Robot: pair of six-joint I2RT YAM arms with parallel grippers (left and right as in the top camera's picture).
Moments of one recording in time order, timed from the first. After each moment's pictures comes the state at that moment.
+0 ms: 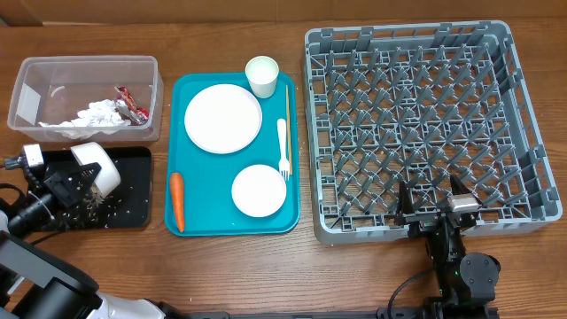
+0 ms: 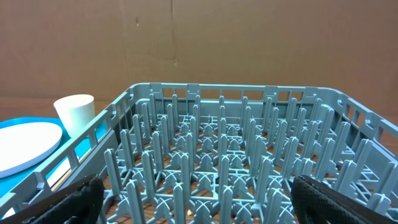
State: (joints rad) left arm 0.96 1.77 1.18 -1.13 1.22 0.72; right arm 0.02 0.01 0.02 -0.03 -0.10 0.00
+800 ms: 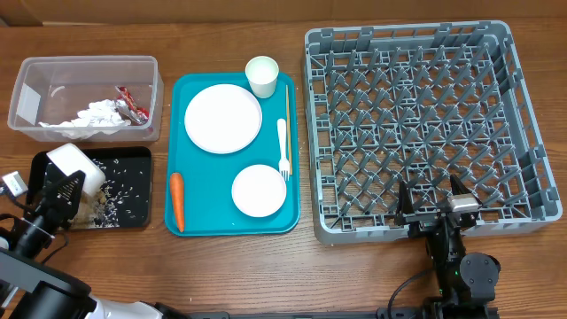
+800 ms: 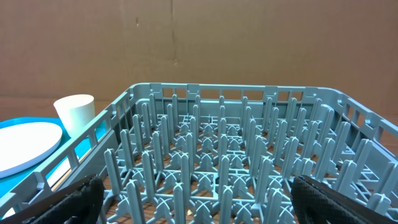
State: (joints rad) left arm 1.09 1.77 1.03 -1.03 1.48 0.97; right arm 0.02 0.01 0.02 -0.03 -0.10 0.00
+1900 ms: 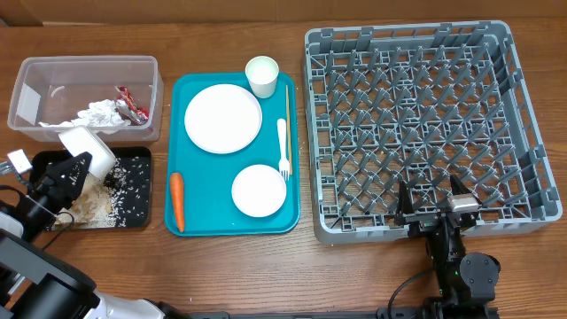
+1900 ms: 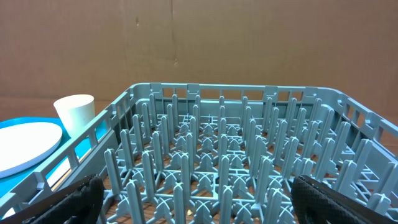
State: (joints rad) left arm 0.97 1.78 1.03 -0.71 1.55 0.54; right arm 0.02 0.01 0.02 -0.03 -0.10 0.00
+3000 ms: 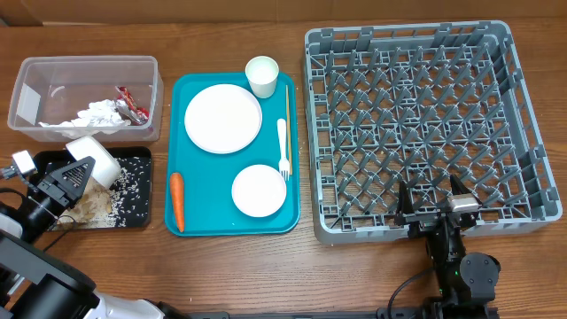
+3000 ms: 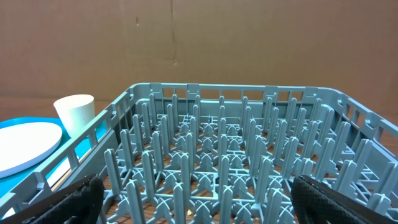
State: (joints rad) left arm 0.98 1.78 1.03 -0.74 1.45 0.39; right arm 0.02 0.01 0.02 -0.03 -0.10 0.00
